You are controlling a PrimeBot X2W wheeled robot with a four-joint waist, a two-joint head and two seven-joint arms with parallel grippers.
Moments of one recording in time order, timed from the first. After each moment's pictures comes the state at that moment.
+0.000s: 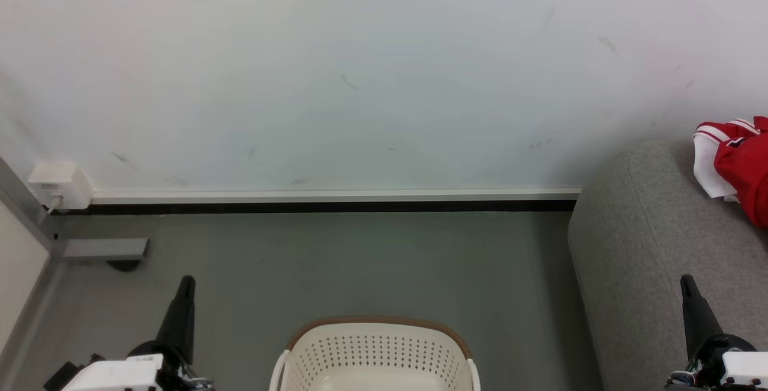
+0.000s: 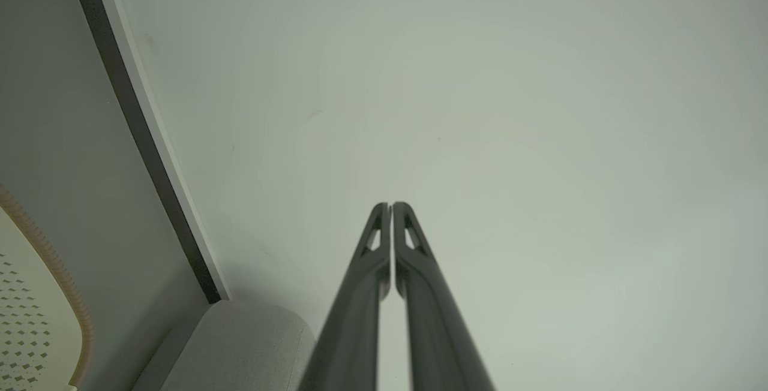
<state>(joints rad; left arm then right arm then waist) -0.11 0.05 0.12 0.25 -1.60 -0.13 0.11 -0.12 -0.05 -0.11 0.25 1.61 0.13 0.11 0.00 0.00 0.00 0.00</state>
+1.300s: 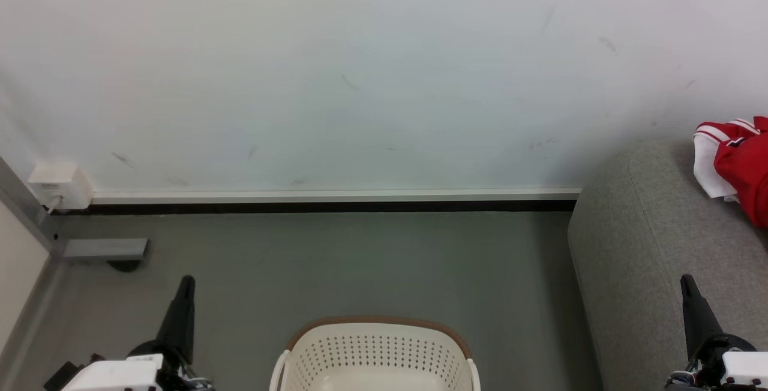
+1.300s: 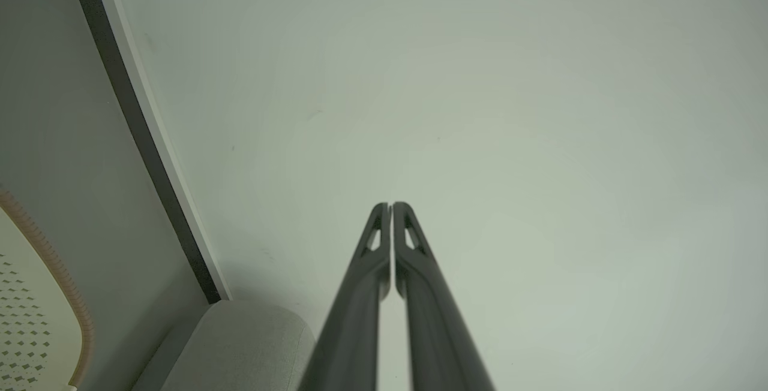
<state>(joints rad) -0.11 0.05 0.12 0.25 -1.60 -0.13 0.11 -0.12 -0.05 -0.11 0.25 1.61 0.13 0.11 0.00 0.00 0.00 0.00</state>
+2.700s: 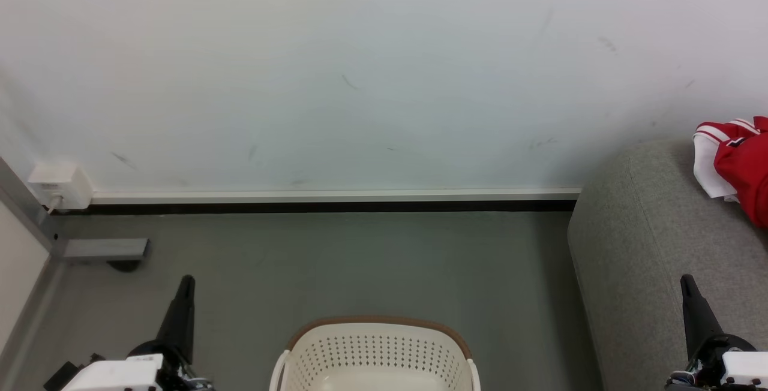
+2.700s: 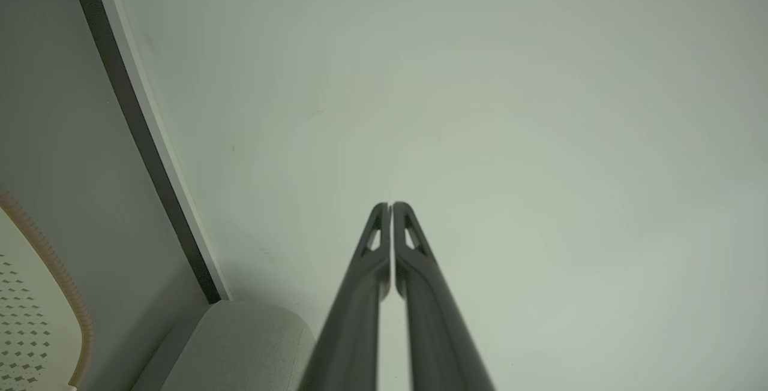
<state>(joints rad) -0.11 0.05 0.12 0.25 -1.60 -0.13 0.11 -0.12 -0.05 -0.11 0.25 1.61 0.13 0.11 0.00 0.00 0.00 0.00</state>
